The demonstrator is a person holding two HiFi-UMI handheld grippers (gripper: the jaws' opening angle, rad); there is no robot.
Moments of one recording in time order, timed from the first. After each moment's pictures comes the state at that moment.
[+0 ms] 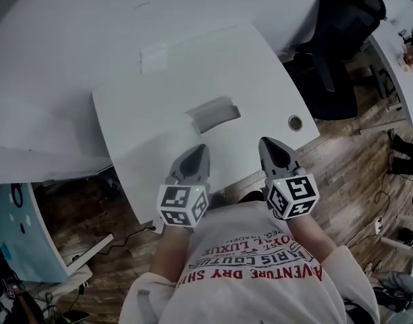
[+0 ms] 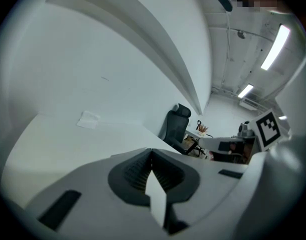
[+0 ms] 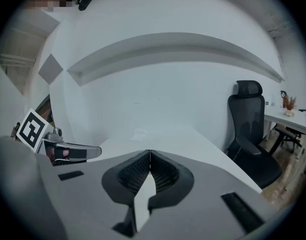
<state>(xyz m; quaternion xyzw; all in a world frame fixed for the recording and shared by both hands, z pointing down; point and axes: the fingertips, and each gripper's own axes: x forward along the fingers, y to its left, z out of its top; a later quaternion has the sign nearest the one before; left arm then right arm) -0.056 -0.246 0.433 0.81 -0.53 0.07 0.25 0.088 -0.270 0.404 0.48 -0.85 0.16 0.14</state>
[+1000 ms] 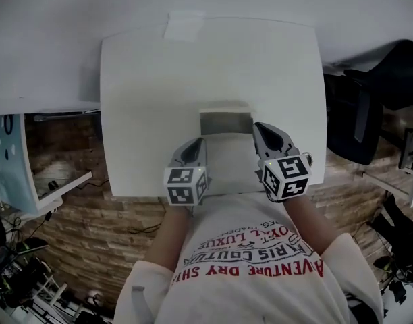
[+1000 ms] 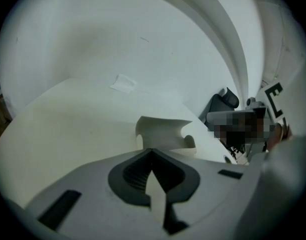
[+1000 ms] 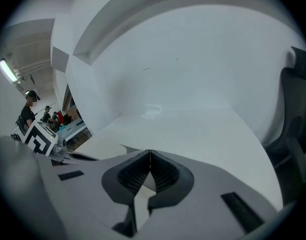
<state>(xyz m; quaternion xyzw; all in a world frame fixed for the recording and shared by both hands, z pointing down) -0.071 -0.296 0.572 0.64 -0.65 0.13 0.40 0.038 -0.396 0.505 0.28 -0.90 0.20 0.26</state>
